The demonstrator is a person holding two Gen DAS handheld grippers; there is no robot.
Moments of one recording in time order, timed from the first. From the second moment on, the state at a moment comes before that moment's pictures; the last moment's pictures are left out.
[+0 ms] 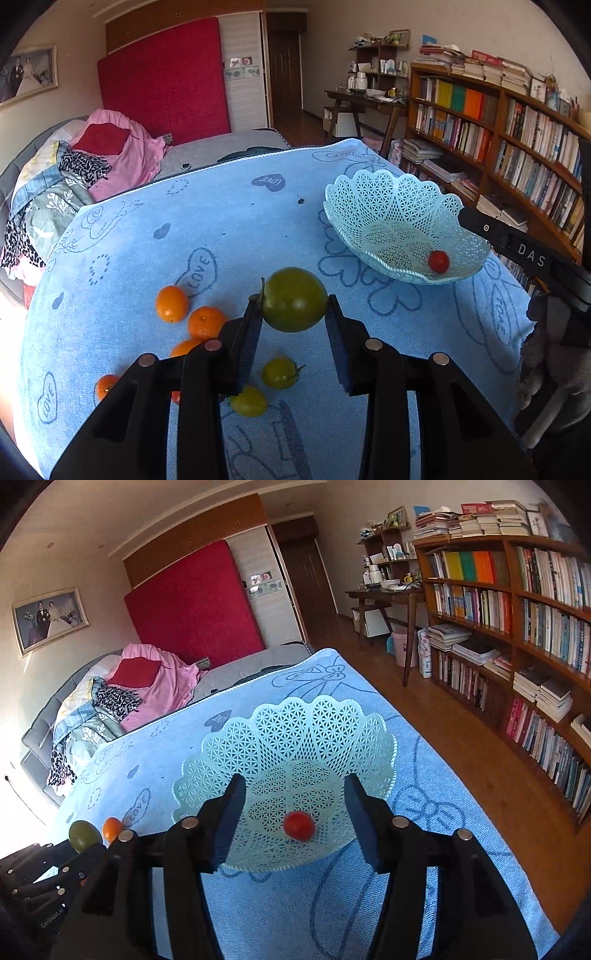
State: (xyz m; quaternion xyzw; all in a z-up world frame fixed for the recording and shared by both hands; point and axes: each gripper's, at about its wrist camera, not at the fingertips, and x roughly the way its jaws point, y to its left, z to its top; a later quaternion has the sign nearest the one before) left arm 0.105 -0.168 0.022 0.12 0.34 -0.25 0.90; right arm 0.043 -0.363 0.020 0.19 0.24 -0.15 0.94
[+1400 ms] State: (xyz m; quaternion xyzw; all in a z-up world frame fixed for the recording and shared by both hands) left arm 0.128 -0.200 0.019 0.13 0.31 -0.23 0.91; right arm 0.032 -0.359 0.011 0.17 0.24 -0.17 0.94
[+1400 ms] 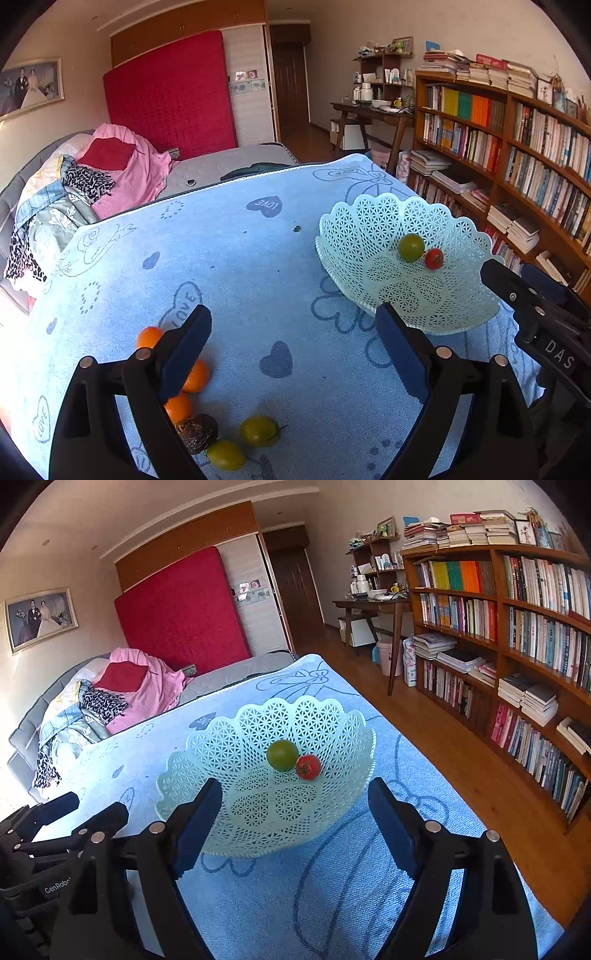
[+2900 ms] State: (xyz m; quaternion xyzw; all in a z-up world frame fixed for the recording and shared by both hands) left arm 0.127 -0.088 -0.001 0.11 0.31 -0.12 0.94; right arm 0.061 -0.256 0.003 0.06 0.30 -0.13 0.94
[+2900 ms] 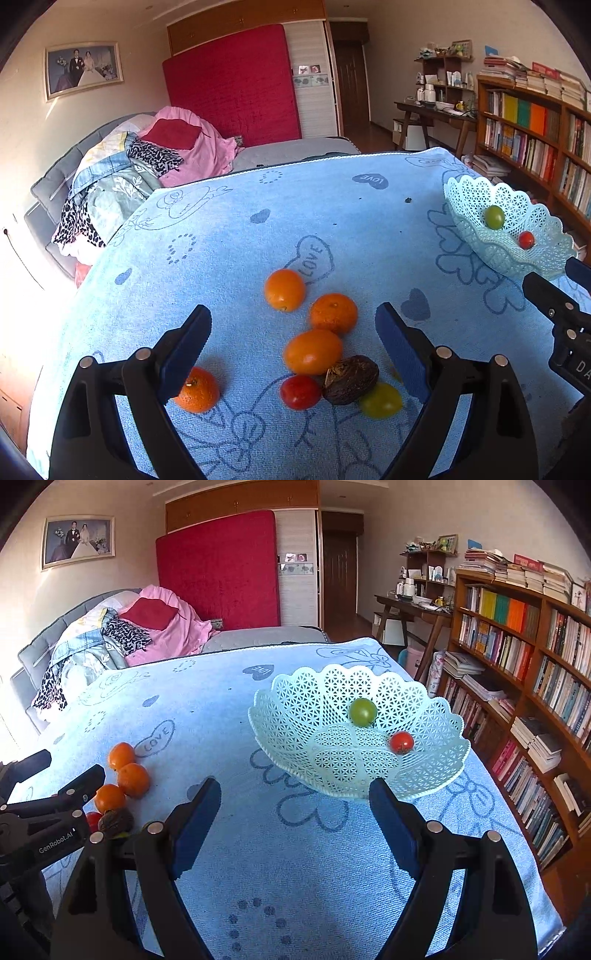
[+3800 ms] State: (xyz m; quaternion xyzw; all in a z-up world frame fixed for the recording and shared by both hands) left arm 0.125 0.003 -0.031 0.12 0.35 -0.04 0.93; right arm 0.062 -0.211 -0.011 0.07 0.33 -0.05 0.94
